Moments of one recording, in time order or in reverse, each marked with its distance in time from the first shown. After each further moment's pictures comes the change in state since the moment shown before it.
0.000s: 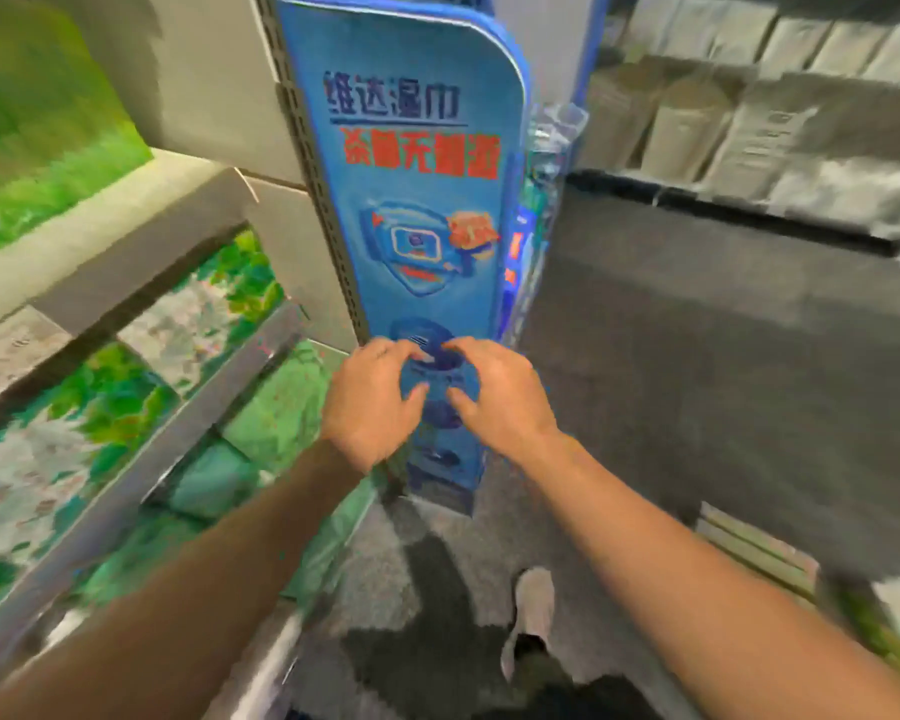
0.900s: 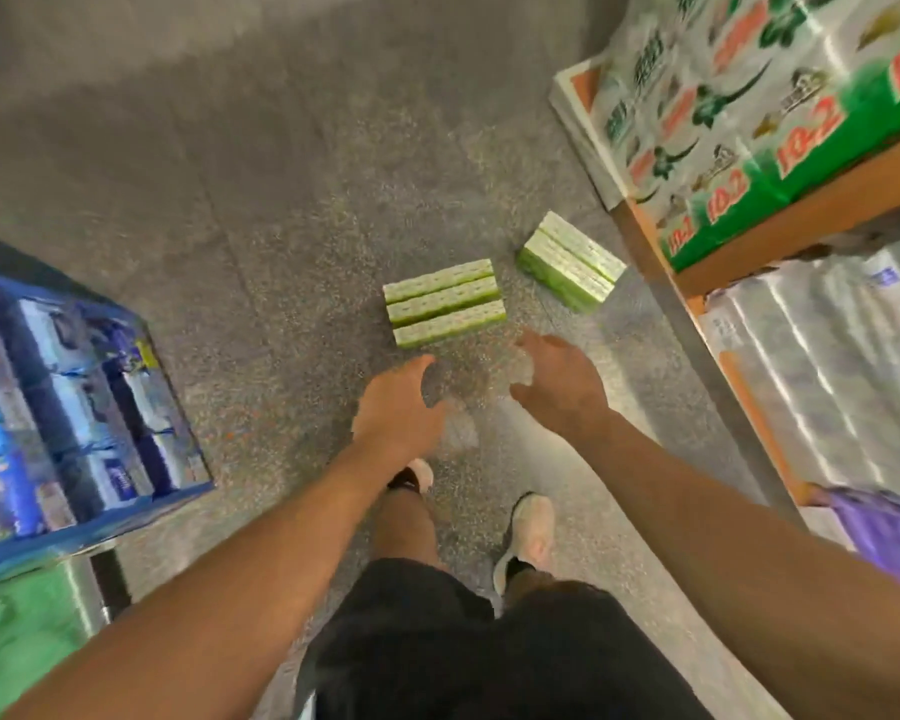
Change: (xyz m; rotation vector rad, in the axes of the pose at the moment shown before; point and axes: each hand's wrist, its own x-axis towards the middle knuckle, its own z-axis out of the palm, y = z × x) left_hand -0.113 0.542 0.500 -0.028 -1.014 0.285; right_hand -0.487 0.559 -0.189 0.007 -0.054 1.226
